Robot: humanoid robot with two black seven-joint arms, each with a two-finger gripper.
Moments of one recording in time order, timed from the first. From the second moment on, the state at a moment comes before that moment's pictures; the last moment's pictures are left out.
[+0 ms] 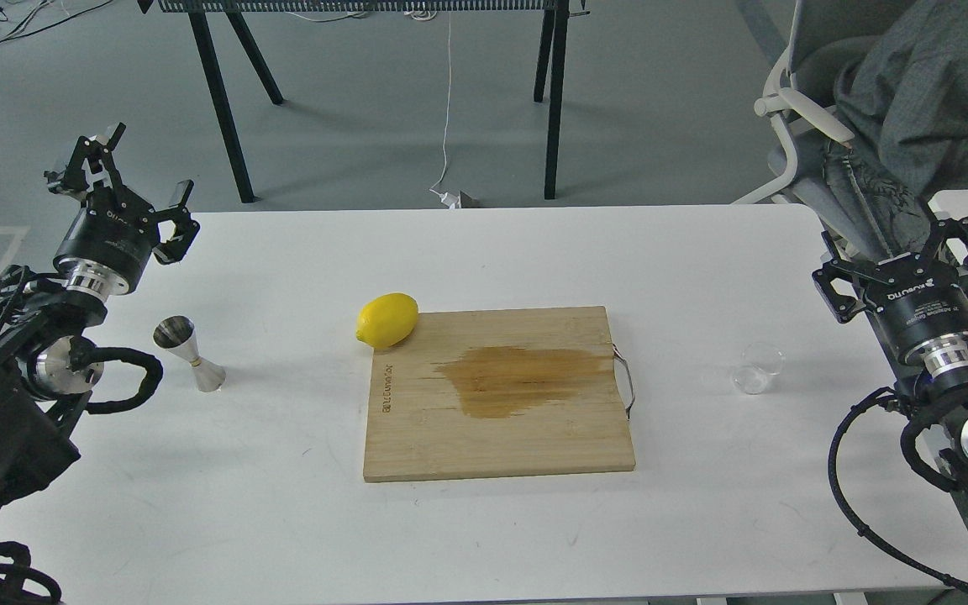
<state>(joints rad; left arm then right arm) -0.66 0.35 -0.92 -0.46 0.27 -0.49 -0.49 0.28 -0.44 1.20 0.93 0.23 0.49 0.12</state>
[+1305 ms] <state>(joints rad) -0.73 0.69 -0.92 -0.54 0.58 -0.49 -0.49 0.29 -0.43 1.21 0.93 0.23 0.49 0.12</state>
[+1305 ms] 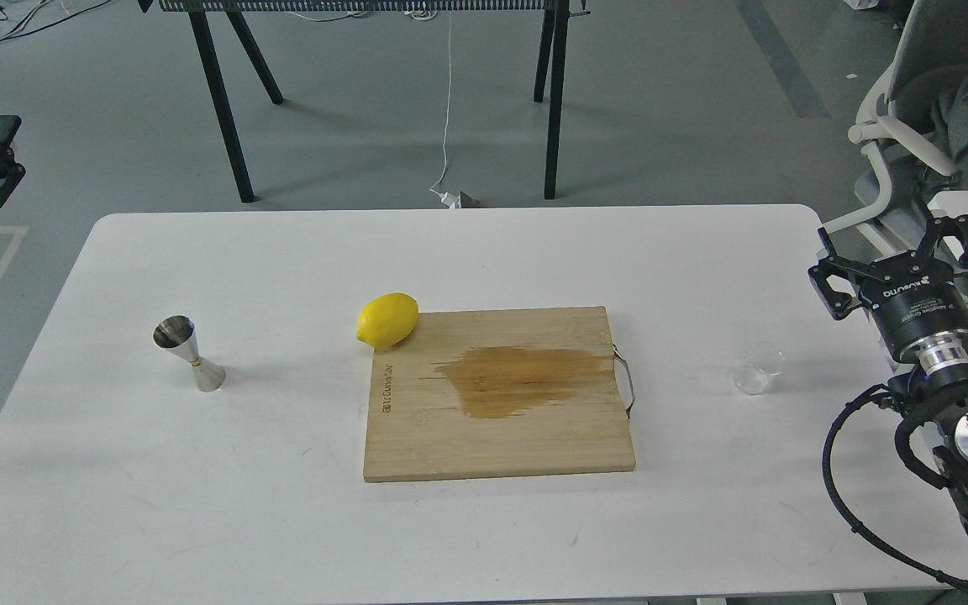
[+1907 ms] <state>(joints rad) -0.61 0.76 -0.80 -1.02 1.43 -0.07 -0.49 0.30 -0.43 1.21 0.92 0.23 0.49 0.12</state>
